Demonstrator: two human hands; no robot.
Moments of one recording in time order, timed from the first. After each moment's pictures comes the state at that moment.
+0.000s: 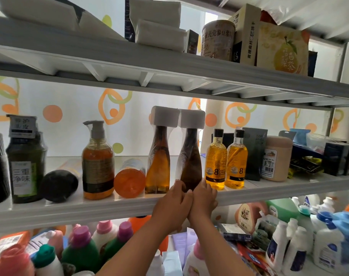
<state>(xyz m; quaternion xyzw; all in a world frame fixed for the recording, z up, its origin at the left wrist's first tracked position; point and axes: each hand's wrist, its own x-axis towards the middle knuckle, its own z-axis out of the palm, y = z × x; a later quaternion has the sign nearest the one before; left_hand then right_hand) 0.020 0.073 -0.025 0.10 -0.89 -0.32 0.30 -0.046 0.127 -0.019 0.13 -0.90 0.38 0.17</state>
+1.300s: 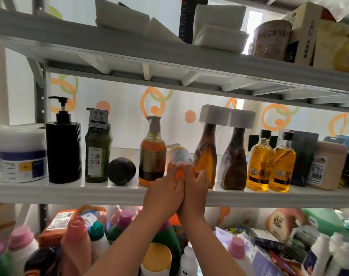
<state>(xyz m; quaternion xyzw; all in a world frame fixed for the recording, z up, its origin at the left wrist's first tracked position) 0.126 -0.004 -0.012 0.22 -0.86 -0.19 0.41 0.063 0.052 -0.018 0.39 -0.76 0.44 0.26</state>
